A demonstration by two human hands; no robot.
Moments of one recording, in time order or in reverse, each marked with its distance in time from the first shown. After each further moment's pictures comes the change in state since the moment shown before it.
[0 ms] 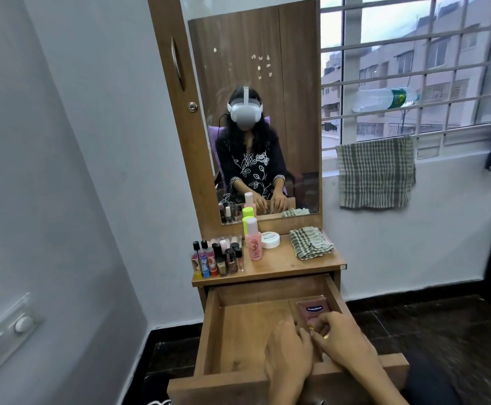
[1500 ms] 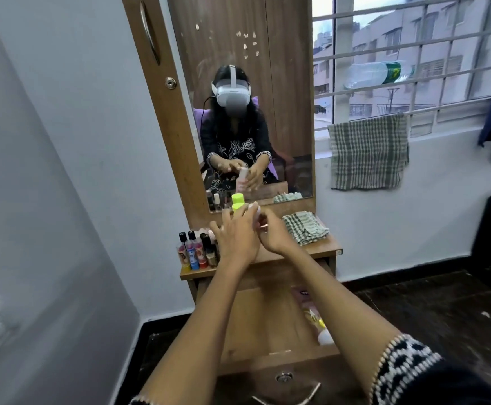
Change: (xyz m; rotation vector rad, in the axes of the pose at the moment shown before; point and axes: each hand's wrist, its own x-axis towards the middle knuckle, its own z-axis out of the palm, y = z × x) left_hand 0.129 0.038 -0.100 0.343 0.276 0.400; right_hand 0.146 -0.113 -0.016 0.429 0.053 -0.196
